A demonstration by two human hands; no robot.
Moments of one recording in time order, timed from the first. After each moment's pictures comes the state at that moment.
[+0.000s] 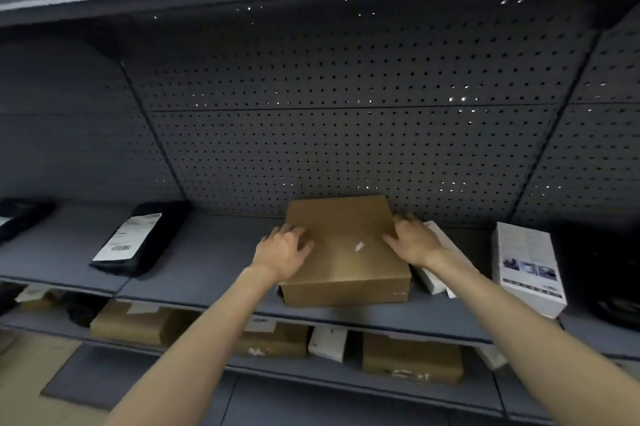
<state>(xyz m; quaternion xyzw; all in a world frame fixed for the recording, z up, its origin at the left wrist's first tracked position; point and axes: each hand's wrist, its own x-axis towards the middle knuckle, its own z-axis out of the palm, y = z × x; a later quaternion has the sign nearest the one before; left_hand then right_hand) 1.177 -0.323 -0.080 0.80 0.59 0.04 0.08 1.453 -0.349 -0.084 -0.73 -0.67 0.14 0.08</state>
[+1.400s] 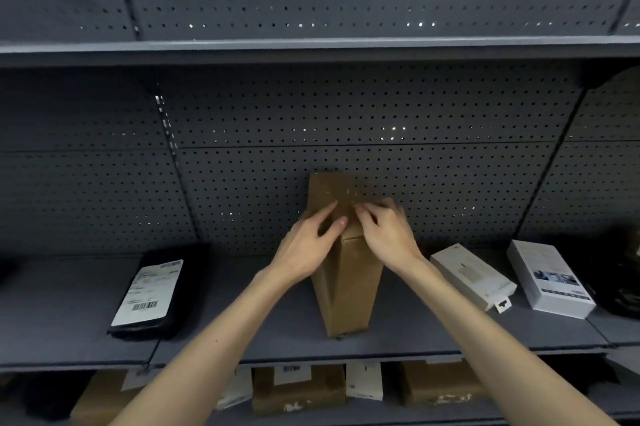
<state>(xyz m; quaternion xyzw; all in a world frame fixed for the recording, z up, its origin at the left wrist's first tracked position) 1.067 -0.284 0.009 0.81 0.41 0.28 0.31 1.229 -0.342 0.021 -0.73 -0.57 0.09 0.37</state>
